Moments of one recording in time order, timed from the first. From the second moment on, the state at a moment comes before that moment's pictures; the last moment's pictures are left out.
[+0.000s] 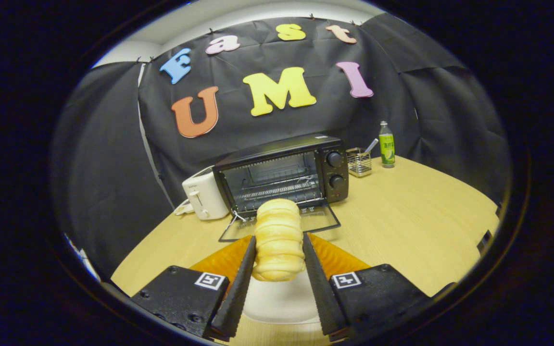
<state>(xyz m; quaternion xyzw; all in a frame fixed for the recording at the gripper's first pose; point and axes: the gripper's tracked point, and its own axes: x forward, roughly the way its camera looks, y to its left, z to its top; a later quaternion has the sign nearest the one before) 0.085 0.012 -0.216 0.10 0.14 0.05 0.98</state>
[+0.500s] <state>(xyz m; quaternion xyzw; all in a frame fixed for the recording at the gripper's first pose) 0.121 0.057 -0.184 0.28 0.13 0.16 0.94</state>
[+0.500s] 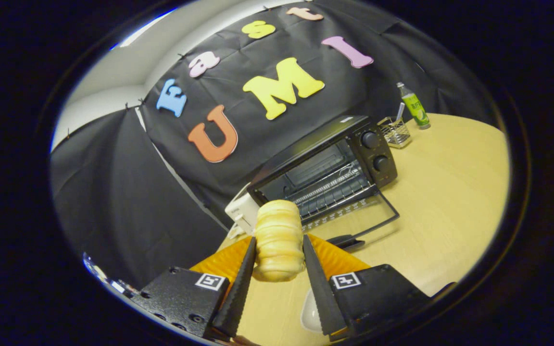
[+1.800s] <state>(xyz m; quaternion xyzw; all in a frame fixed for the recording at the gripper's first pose) 0.373 0.023 -0.223 0.43 0.14 0.09 0.89</state>
